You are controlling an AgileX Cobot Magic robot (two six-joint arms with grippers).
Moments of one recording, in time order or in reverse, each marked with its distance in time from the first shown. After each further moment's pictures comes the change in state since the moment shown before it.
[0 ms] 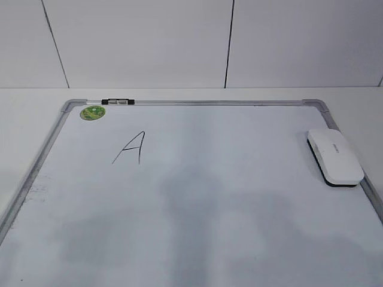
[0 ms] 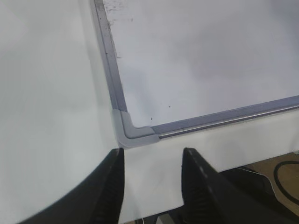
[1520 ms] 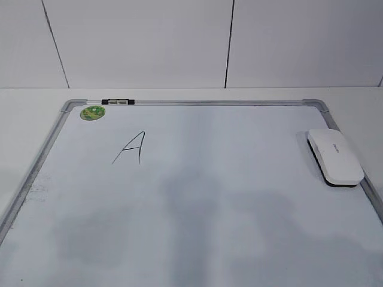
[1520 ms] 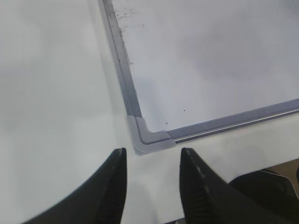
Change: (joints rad) left arm -0.056 0.000 0.015 0.071 -0.049 -0.019; right arm 0.000 0.000 0.014 0.000 -0.024 -0.002
